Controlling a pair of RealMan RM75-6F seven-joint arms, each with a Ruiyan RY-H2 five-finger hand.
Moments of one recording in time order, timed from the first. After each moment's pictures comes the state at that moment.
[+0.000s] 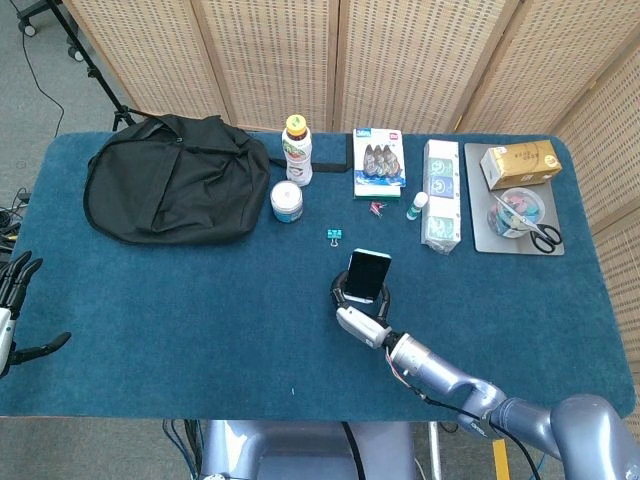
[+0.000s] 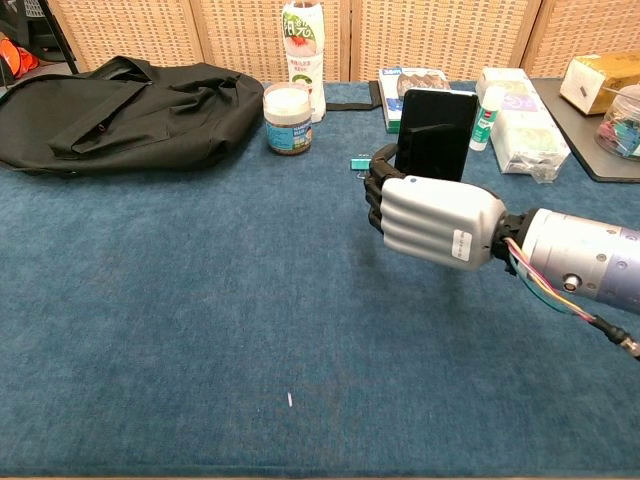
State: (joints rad) left arm -0.11 -1.12 -0.06 -1.52 1.55 1.55 -0.26; right arm 0.75 -1.76 0.04 -1.03 -1.81 1.01 -1.51
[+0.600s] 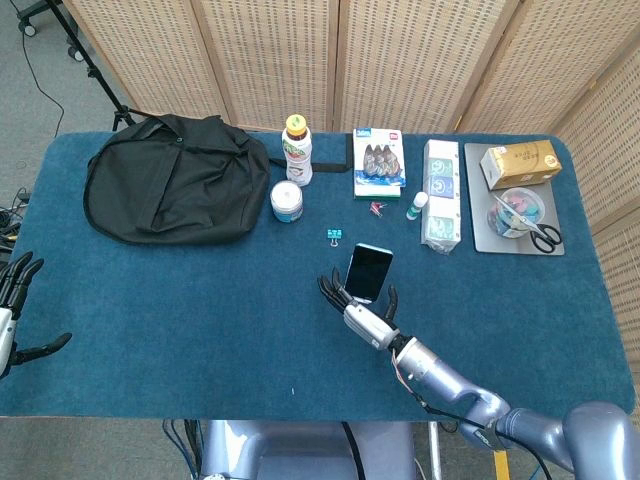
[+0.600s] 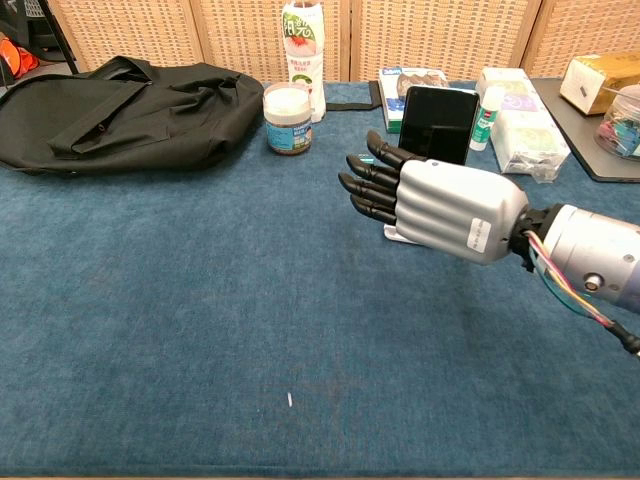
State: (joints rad) left arm -0.11 -1.12 -0.06 -1.52 1.55 1.54 -0.26; right arm 0.70 -1.72 0.06 -1.13 -1.77 1.07 -1.55
